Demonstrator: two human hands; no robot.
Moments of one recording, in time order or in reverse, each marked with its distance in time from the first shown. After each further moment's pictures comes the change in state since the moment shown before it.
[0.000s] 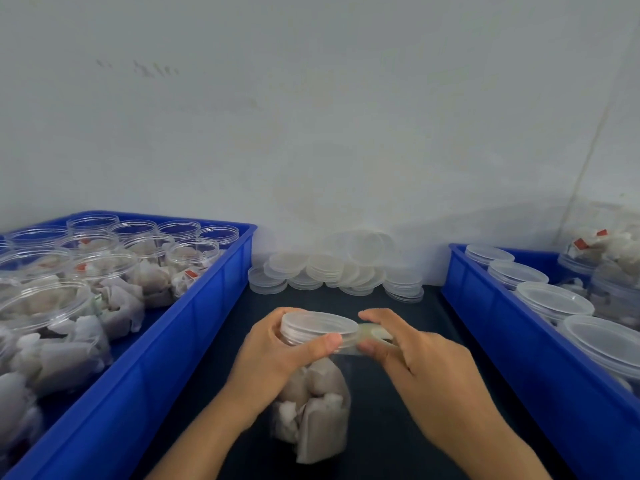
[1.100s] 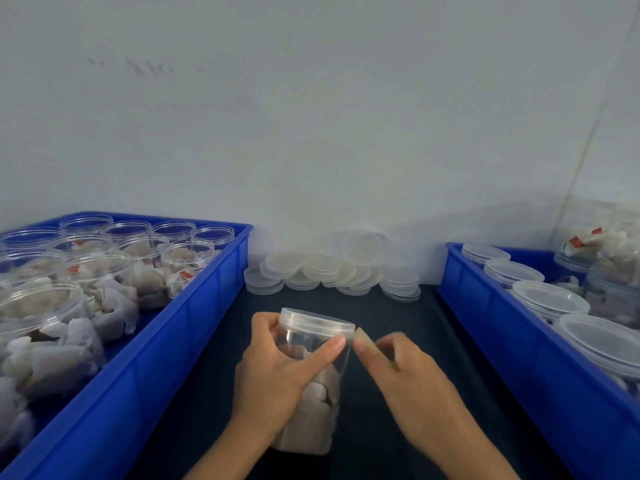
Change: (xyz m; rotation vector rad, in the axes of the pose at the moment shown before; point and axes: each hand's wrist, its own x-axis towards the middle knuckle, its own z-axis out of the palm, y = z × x) left_hand -0.013 -0.002 0.022 0.142 0.244 -0.074; right_hand -0.003 -0.006 0.019 0.344 -0.072 0.424
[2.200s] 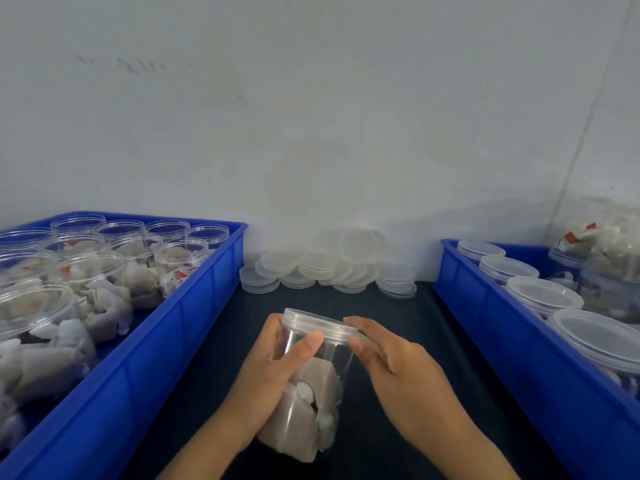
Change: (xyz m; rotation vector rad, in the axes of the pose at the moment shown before) left_hand 0.005 -0.005 -0.008 -0.218 -0.311 -0.019; right_hand 0.004 0.007 0.000 -0.048 -0.005 -0.238
